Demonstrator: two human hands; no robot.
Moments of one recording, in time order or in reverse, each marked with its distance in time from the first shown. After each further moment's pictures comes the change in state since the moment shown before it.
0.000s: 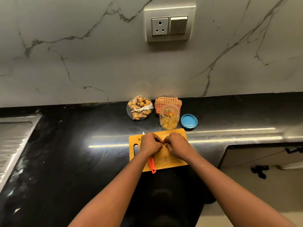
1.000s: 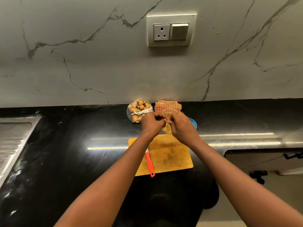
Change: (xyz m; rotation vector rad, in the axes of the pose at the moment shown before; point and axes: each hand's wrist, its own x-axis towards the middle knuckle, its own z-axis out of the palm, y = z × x) left_hand 0.027 0.055 -0.035 -0.357 0.223 0.193; right_hand 0.021 -0.008 -0.067 0.109 0.373 -0.074
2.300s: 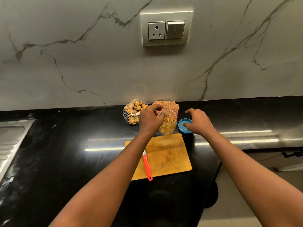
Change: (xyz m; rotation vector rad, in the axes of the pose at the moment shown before) left_hand 0.027 0.001 0.008 0.220 0.144 0.313; right_hand 0.030 0.079 -0.024 -0.195 -0.205 0.410
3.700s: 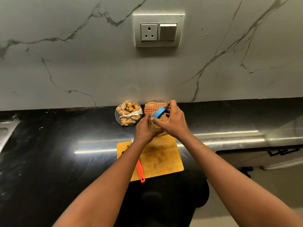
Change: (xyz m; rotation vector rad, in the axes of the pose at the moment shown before) left_hand -0.022 -0.030 0.024 -0.131 -0.210 -0.146; right_hand -0.027 -0.067 0.006 0.456 0.291 -0.277
